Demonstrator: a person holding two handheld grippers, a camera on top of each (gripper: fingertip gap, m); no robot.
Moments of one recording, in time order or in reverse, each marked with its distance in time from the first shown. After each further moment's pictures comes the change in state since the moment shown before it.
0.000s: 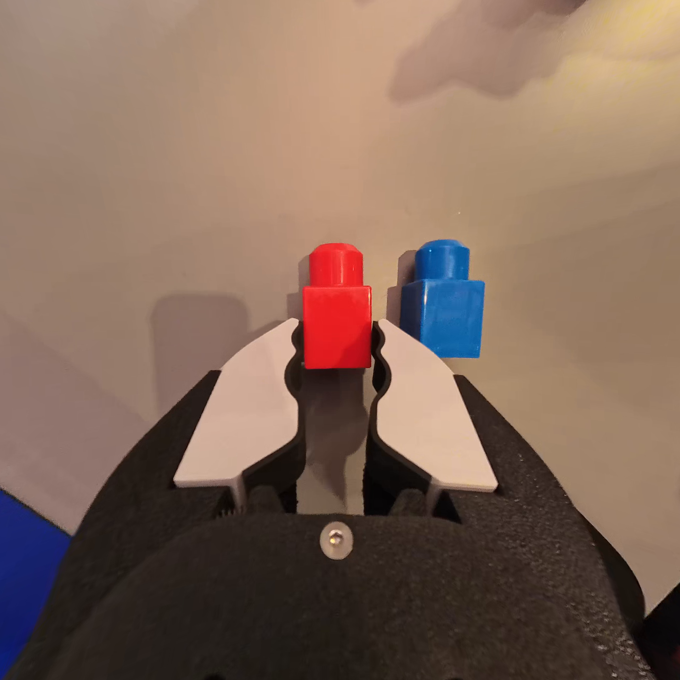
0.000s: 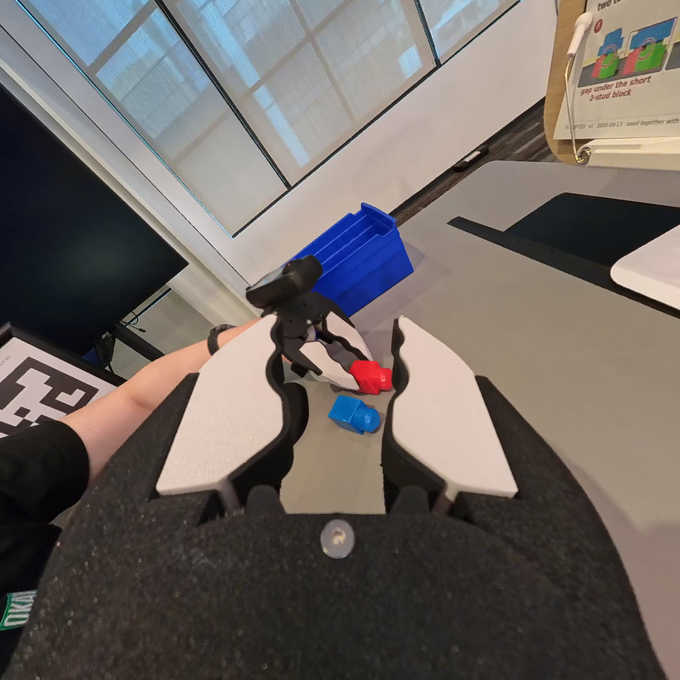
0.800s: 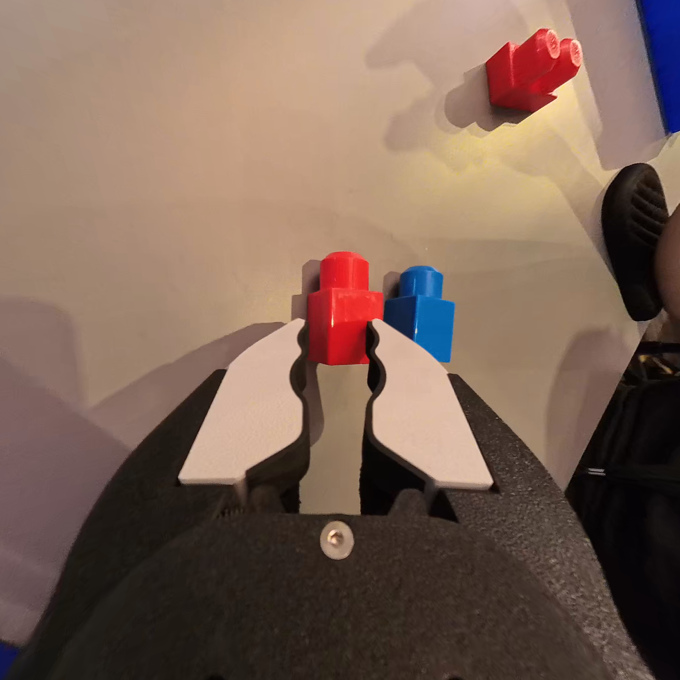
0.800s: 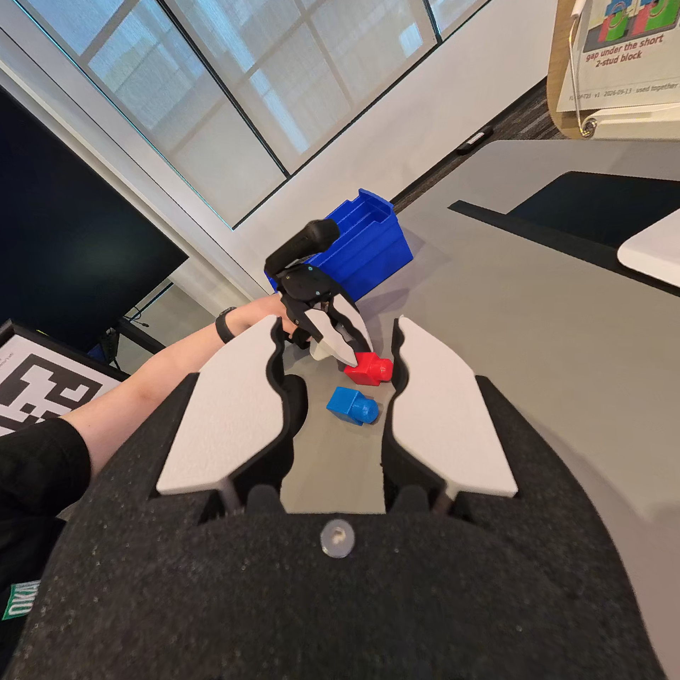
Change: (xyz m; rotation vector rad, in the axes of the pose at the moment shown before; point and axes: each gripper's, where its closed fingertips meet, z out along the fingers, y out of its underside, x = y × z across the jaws) left arm -0.006 -0.006 -0.009 0.090 0.286 -0.249; right arm 0.007 0.008 0.003 -0.033 -0.001 0.025
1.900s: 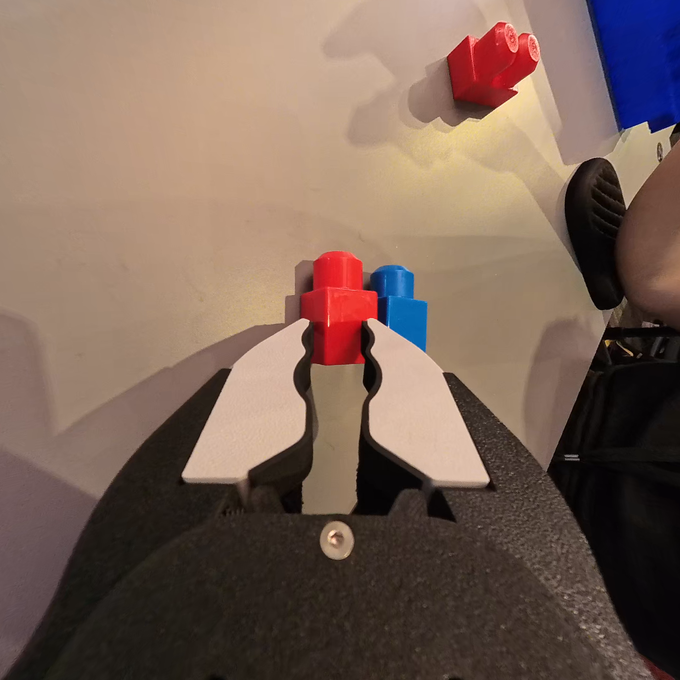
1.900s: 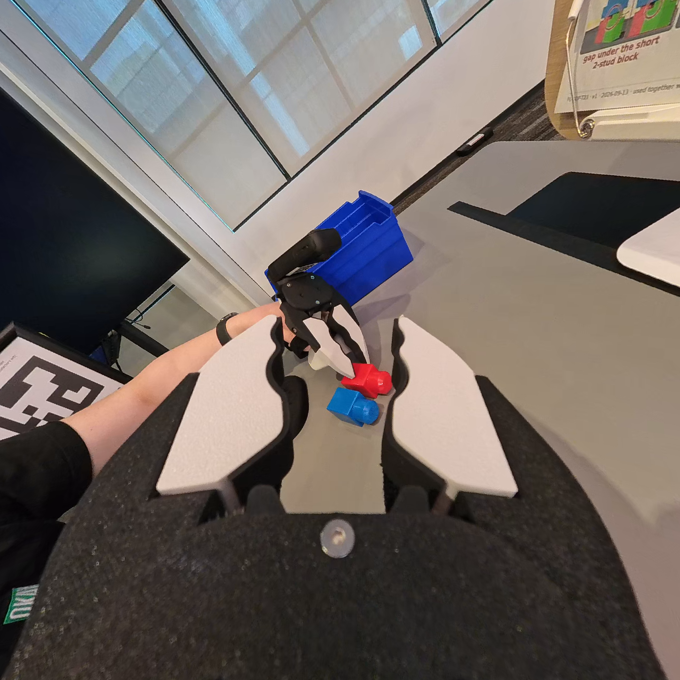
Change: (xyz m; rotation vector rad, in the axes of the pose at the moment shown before) left arm 0.017 0.002 0.008 -0.005 0.080 0.006; right arm 0.000 -0.001 -0.001 0.005 -0.001 0.005
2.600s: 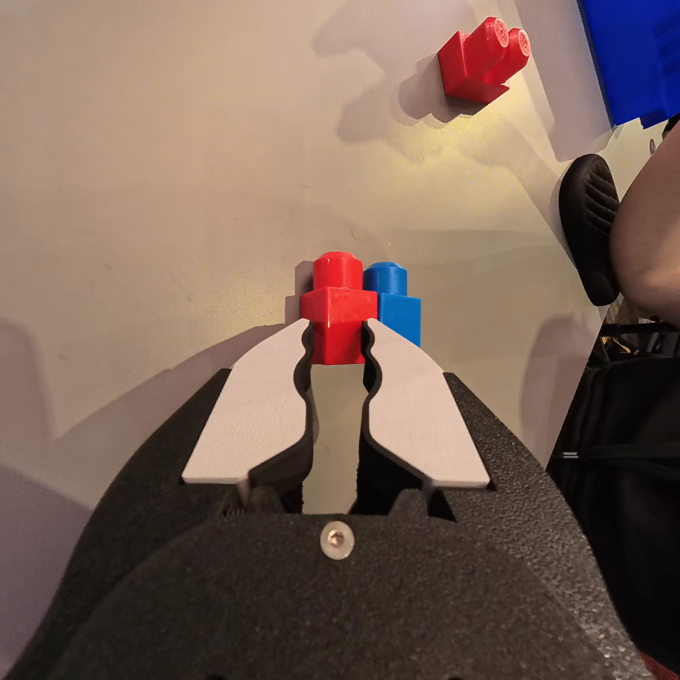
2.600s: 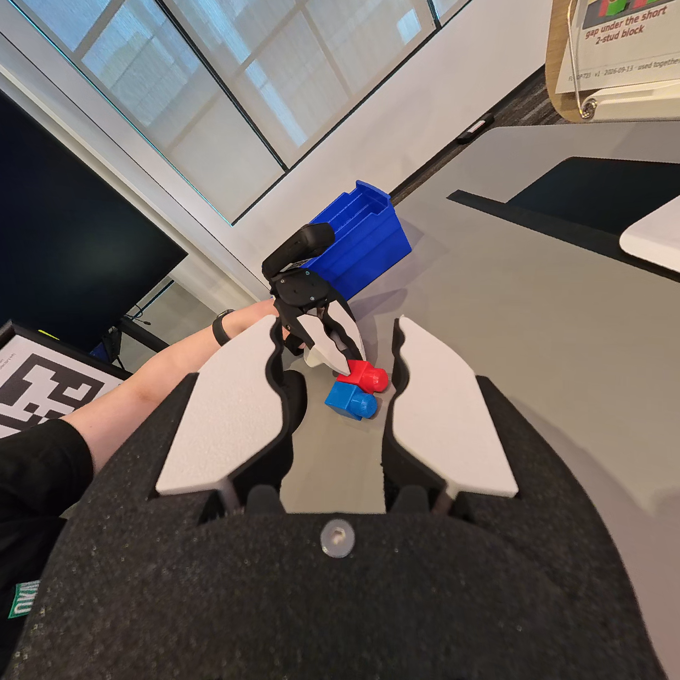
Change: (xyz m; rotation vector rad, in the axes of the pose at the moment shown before) left arm 0.004 0.002 0.002 0.004 0.012 0.010; right arm 0.005 0.005 0.002 -0.024 0.004 0.015
